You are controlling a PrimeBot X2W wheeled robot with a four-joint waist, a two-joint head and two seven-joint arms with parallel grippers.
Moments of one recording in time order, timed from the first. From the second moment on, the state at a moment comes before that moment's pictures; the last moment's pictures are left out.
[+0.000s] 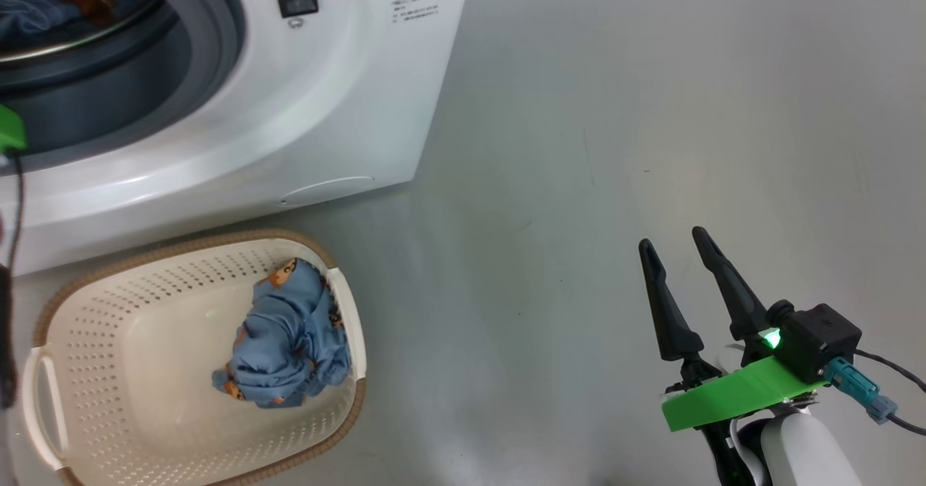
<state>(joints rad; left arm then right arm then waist) -1.00 0.33 0.00 0.82 -0.38 -0.13 -0.26 -0.19 -0.05 0.09 0.10 0.26 0.13 -0.26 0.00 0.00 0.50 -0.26</state>
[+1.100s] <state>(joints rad) -0.42 0.11 0.10 0.51 -0.28 -0.13 -0.26 -0.12 -0.13 0.05 0.14 0.25 0.13 -0.26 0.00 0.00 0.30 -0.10</state>
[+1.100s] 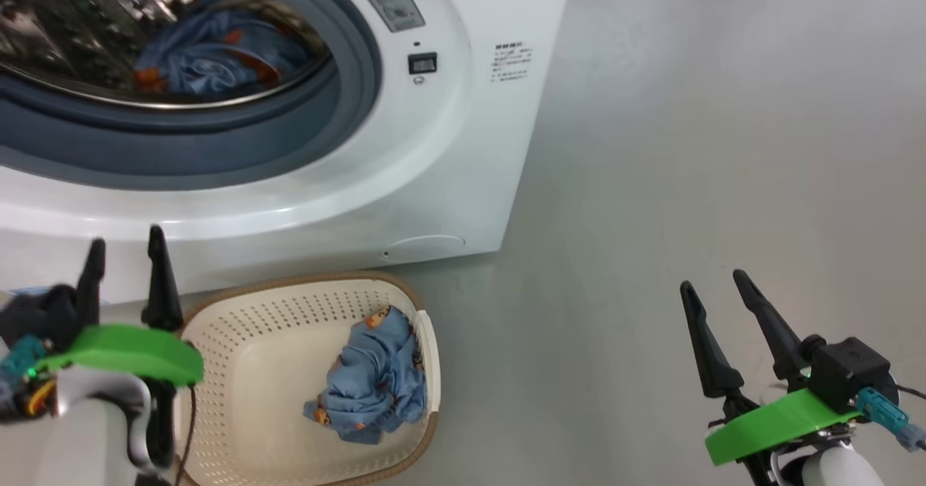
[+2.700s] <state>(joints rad) 0.04 0.05 0.11 0.25 -0.24 -0.13 -0.26 0.12 -0.15 -0.01 0.12 0.26 0.13 -0.26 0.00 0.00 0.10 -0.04</state>
